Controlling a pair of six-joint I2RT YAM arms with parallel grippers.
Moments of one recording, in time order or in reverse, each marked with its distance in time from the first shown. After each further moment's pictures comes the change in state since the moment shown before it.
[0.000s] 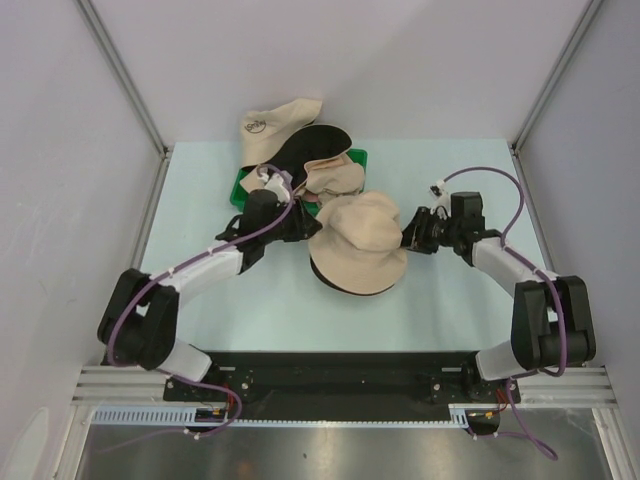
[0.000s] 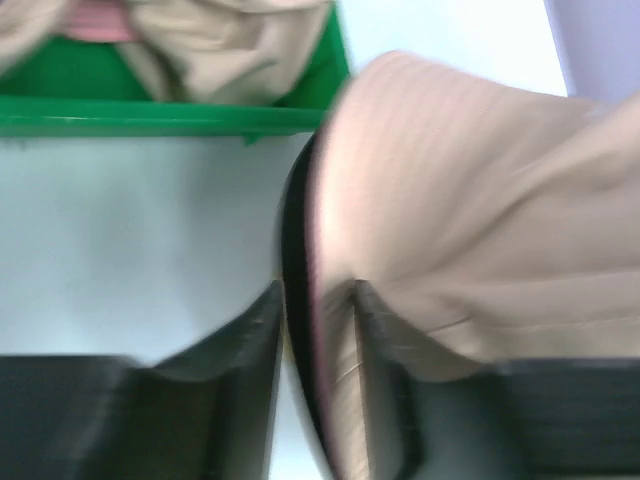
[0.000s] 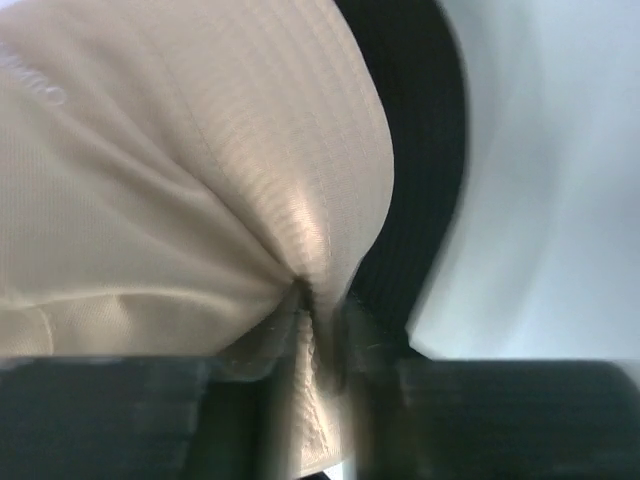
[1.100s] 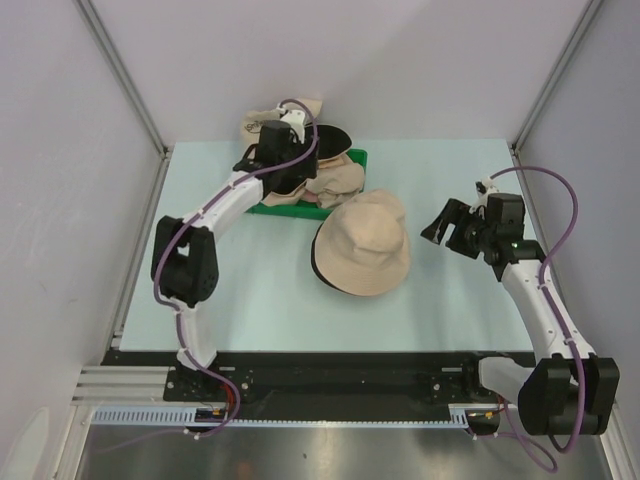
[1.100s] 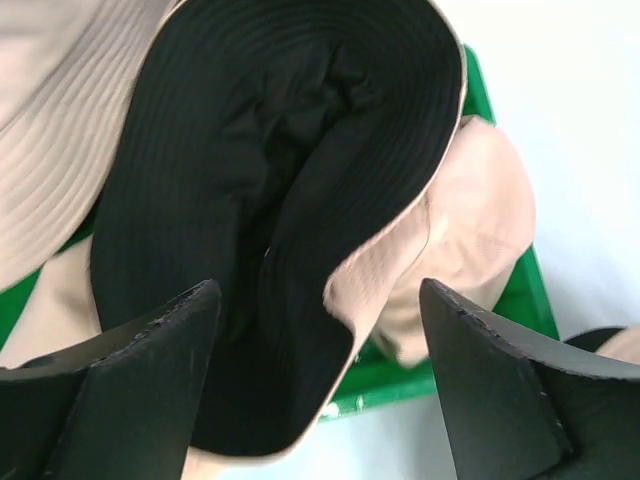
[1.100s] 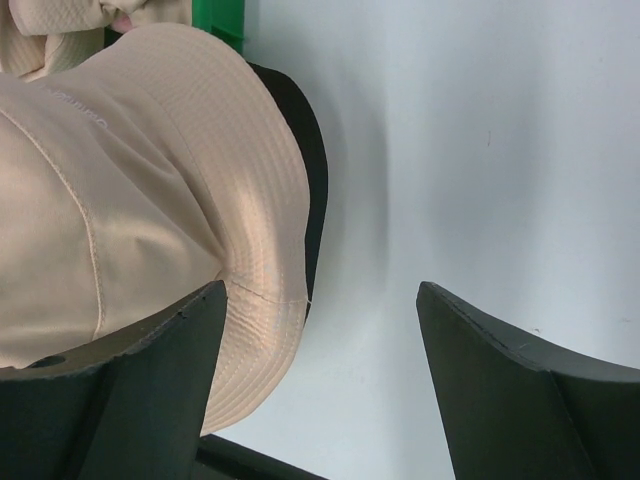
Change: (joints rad) left arm 0.091 0.429 0.757 -0.365 -0.217 0.476; right arm -0.122 -0.361 0.044 -0.362 0.309 -0.067
